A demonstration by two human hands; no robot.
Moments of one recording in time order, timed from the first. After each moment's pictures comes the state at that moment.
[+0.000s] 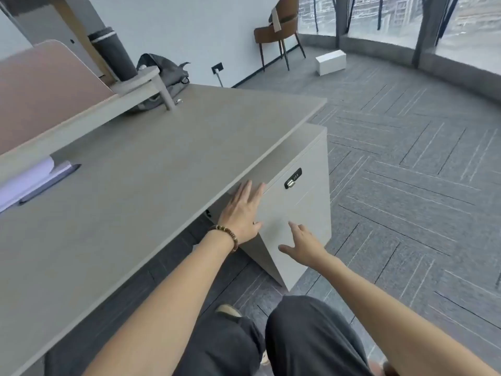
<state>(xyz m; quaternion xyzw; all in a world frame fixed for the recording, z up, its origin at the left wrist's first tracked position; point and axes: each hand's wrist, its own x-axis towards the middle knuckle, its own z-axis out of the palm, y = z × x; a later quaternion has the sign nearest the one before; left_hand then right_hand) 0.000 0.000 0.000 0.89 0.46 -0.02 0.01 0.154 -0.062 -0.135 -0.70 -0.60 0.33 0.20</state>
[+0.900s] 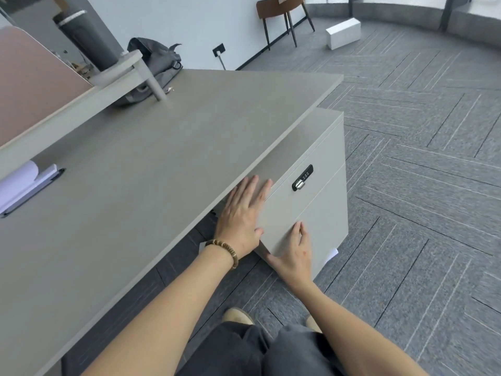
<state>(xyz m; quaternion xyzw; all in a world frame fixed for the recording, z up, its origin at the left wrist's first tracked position) 0.003 0.039 -0.037 0.90 0.42 0.05 -0.08 0.089 -0.015 -0.207 -0.76 -0.44 0.30 0.38</state>
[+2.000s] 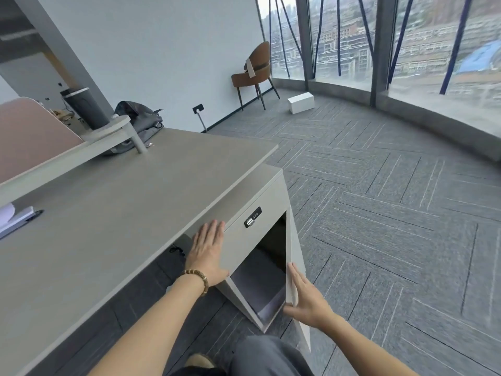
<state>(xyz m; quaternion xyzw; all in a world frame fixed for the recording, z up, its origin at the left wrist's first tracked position) 0.027 -0.003 -0.021 0.85 0.52 -0.05 -0.06 0.242 -0.133 -0.188 -0.67 -0.60 0.33 0.29</state>
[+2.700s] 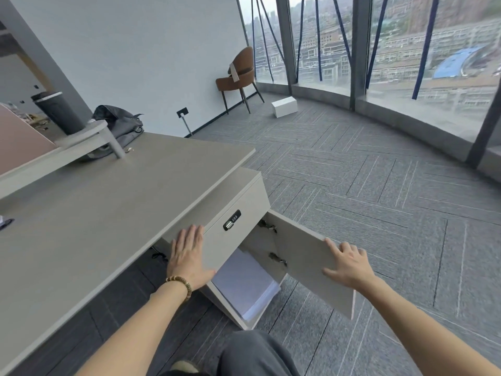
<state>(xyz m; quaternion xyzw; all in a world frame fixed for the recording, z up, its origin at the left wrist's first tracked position) 0.039 -0.008 -0.029 0.83 0.56 -0.02 -0.06 0.398 -0.146 -0.161 -0.82 -0.55 0.13 0.07</state>
